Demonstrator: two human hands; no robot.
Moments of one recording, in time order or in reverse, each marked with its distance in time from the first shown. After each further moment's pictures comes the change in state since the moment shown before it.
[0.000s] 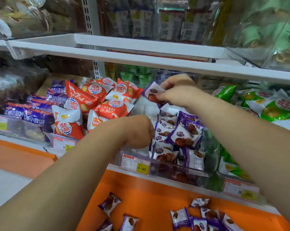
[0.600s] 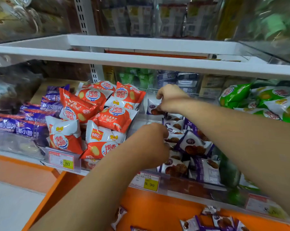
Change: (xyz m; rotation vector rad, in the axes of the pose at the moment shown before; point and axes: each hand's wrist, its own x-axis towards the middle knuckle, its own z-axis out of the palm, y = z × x) left_hand 0.013 0.002 0.025 -0.161 0.180 0.025; right_hand 0.079 0.036 0.047 -0.478 -0.052 -0.055
